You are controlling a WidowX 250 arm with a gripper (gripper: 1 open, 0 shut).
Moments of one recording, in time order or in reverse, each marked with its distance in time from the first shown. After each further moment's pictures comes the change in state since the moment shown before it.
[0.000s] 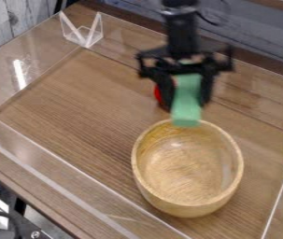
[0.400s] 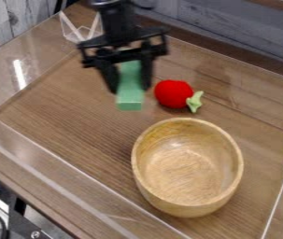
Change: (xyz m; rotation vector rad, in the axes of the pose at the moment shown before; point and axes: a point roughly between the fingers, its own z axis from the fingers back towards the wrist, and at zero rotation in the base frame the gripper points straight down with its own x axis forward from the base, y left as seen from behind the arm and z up) arm 0.019 0.069 0.011 -0.010 -0.066 0.089
